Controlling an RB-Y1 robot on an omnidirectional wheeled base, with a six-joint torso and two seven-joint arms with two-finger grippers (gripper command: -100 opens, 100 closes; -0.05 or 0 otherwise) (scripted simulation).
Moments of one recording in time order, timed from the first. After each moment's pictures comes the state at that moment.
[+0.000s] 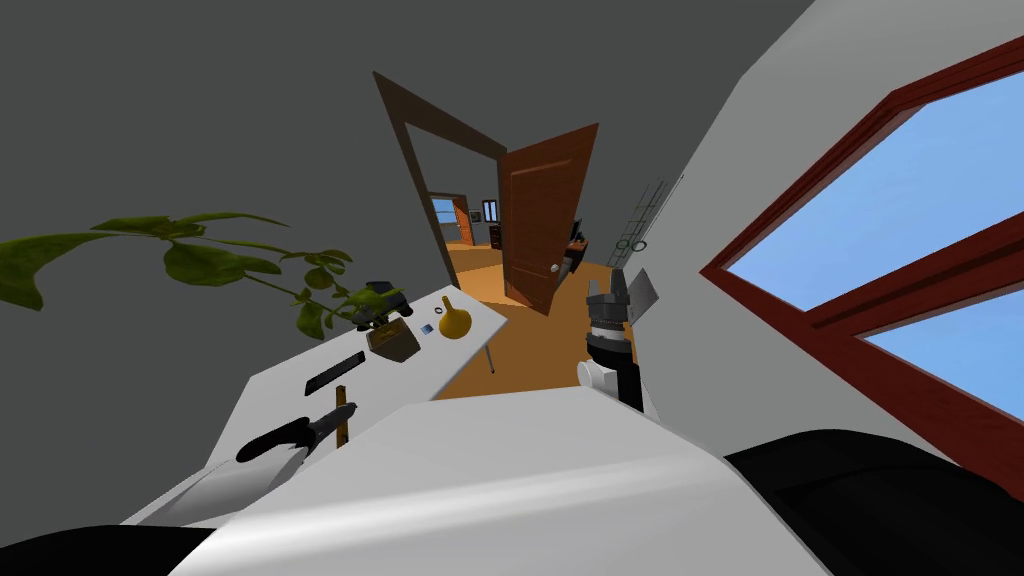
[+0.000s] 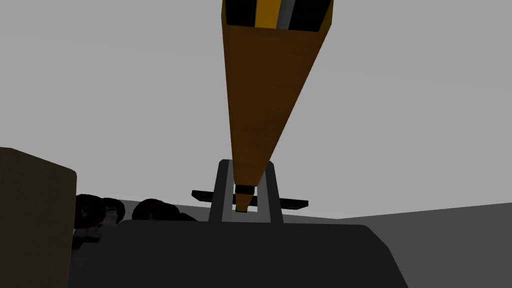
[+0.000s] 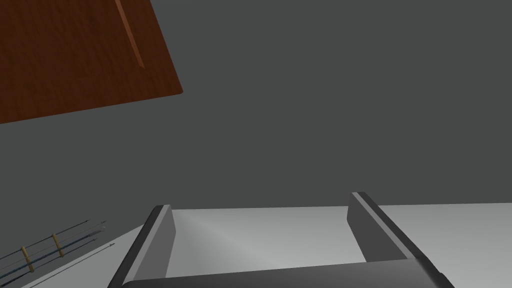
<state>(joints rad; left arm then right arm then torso) 0.58 0.91 0.06 -1.42 0.53 0.44 -0.68 0.47 0.03 -0.02 -2.33 -0.04 -0.48 0.11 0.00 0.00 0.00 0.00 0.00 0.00</state>
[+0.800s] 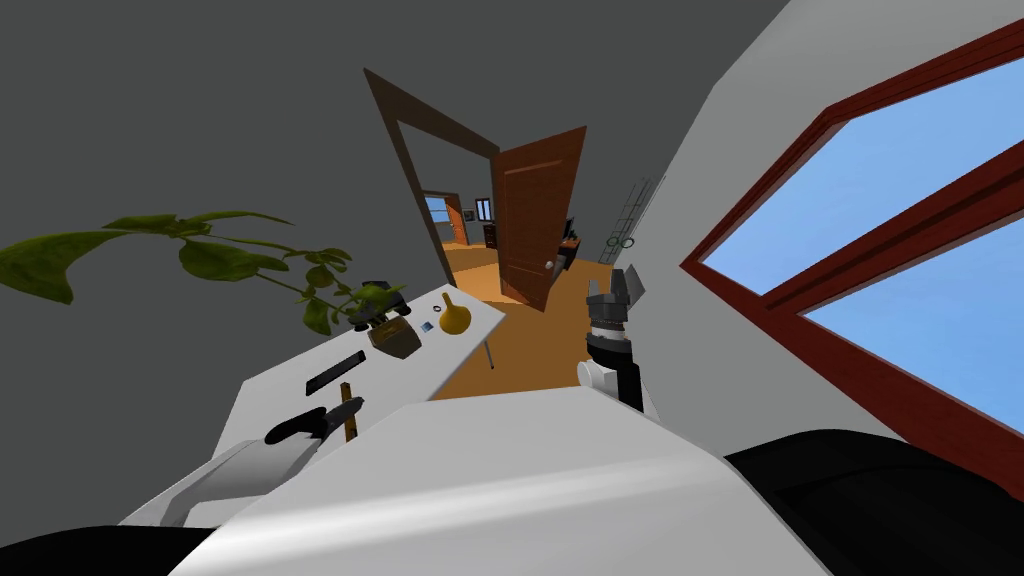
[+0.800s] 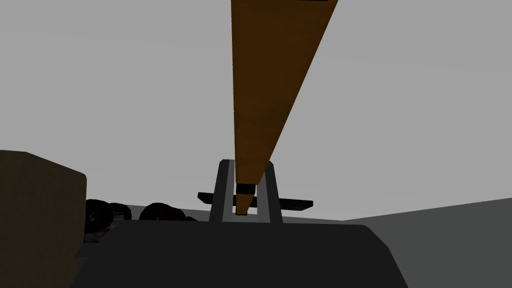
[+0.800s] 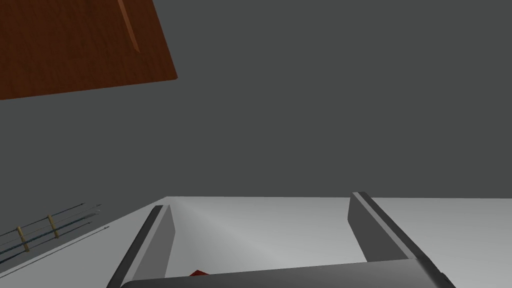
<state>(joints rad) 0.57 0.92 0.03 -1.51 0.42 0.55 -0.52 0.47 0.03 -0.02 -2.33 -0.04 -0.48 0.11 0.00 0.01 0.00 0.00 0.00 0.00</state>
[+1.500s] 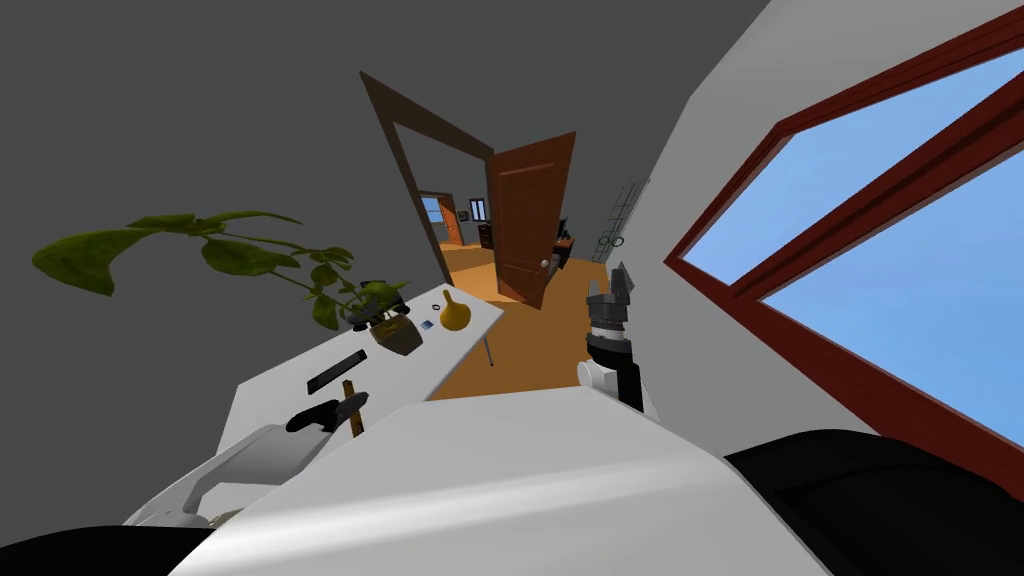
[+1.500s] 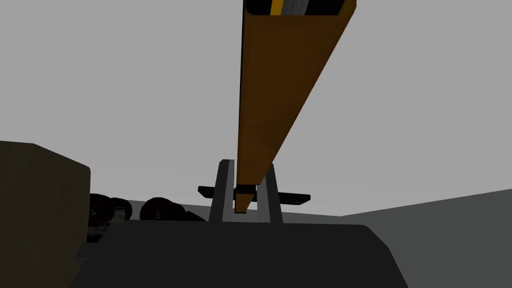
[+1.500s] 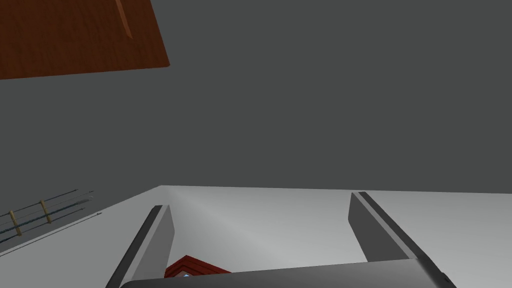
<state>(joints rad) 0.56 0.94 0.01 -1.60 0.32 0.65 -0.35 0.47 0.03 -0.02 -2.33 -0.04 -0.48 0.11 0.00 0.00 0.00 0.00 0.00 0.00</state>
